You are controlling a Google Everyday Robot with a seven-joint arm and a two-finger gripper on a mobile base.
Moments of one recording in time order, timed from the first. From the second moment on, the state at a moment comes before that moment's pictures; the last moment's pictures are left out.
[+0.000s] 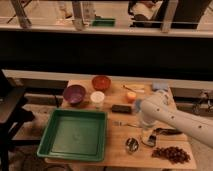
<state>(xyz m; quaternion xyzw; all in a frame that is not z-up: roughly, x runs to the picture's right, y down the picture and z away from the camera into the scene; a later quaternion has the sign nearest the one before) 0.203 0.211 0.784 -0.31 -0.03 -0.04 0.95</state>
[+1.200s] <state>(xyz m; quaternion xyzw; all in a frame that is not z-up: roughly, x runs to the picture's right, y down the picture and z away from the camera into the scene) 0.118 0.196 0.787 -0.27 -0.06 -0.10 0.96</state>
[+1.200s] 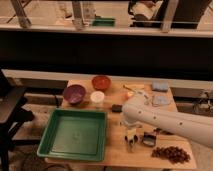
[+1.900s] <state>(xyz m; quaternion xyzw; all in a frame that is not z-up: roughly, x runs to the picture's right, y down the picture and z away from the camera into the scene) 0.087 0.165 0.784 -0.21 -0.04 -0.11 0.97</state>
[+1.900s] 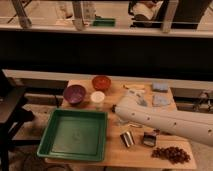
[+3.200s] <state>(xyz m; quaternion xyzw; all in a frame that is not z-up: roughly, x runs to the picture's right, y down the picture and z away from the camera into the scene) 0.106 0.170 0.838 -0.22 0.01 -0.09 0.97</state>
